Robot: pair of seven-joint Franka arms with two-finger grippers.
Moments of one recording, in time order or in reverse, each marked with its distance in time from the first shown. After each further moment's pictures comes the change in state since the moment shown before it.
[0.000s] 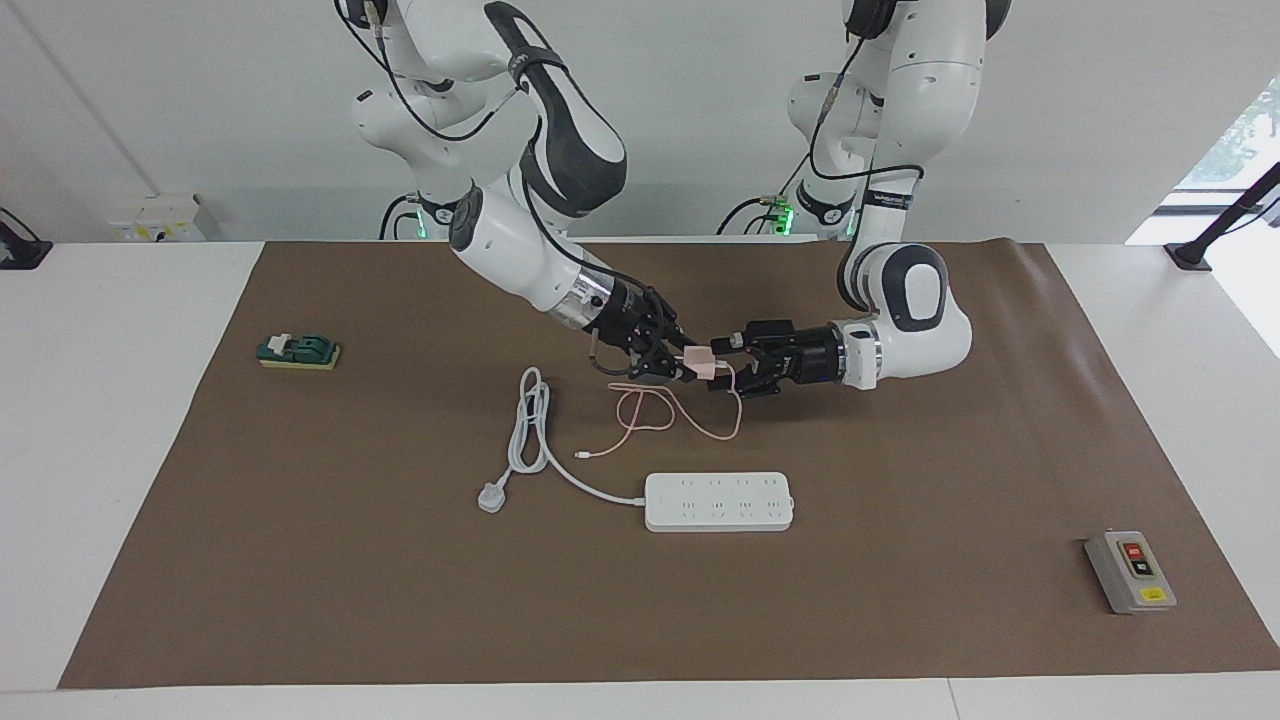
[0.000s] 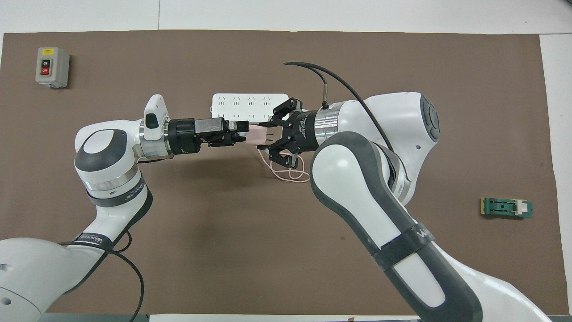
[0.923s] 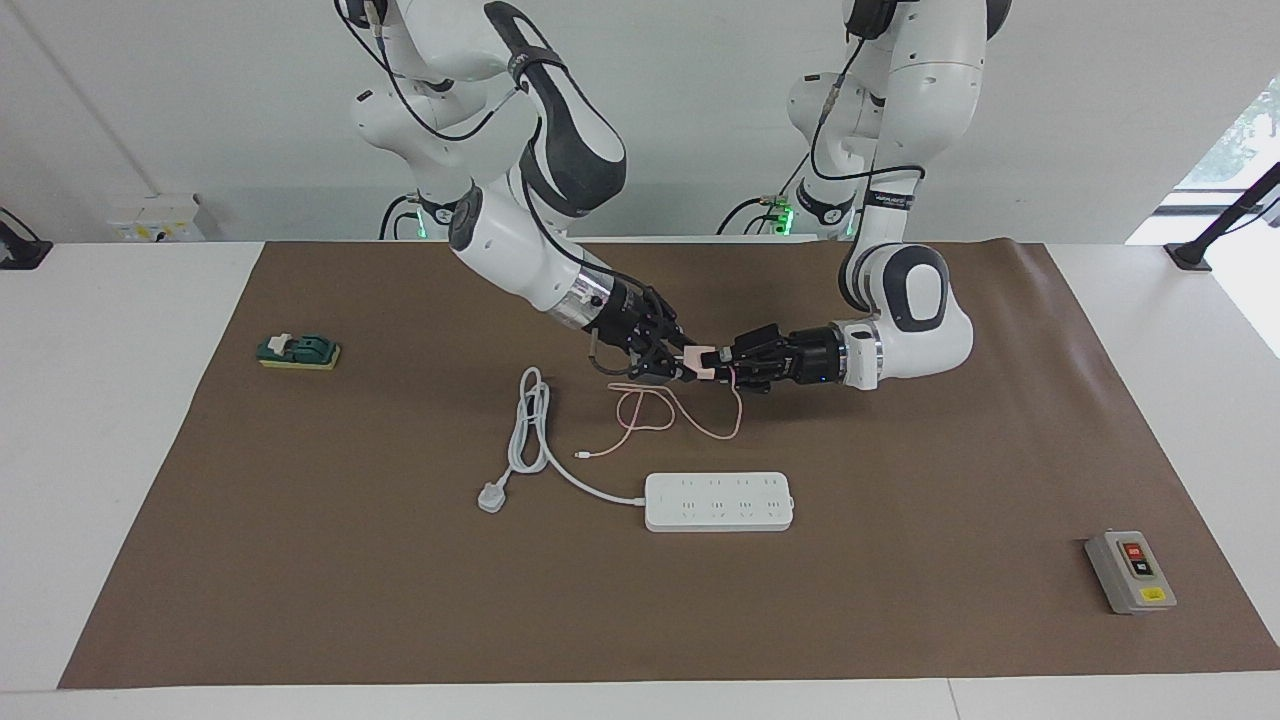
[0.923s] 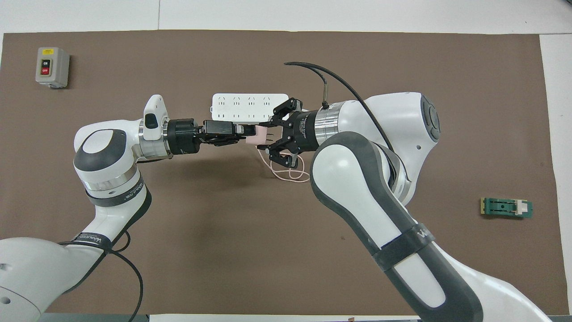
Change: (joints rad) left arm 0.002 0.001 0.002 0.000 0.009 -0.003 0.000; right arm 0.000 -0.001 0.000 -0.001 0.001 0.000 0.000
